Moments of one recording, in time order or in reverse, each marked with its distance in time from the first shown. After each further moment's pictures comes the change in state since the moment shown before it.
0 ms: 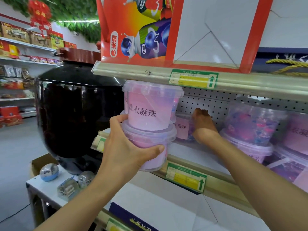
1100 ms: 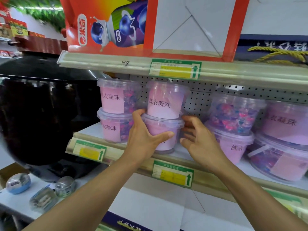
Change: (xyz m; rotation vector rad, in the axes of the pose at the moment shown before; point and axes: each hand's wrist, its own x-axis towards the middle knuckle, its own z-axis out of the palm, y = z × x) left_hand 0.047 -0.027 0.087 0.009 -0.206 0.020; right_hand -0.078 0.024 0.008 0.689 0.061 -0.110
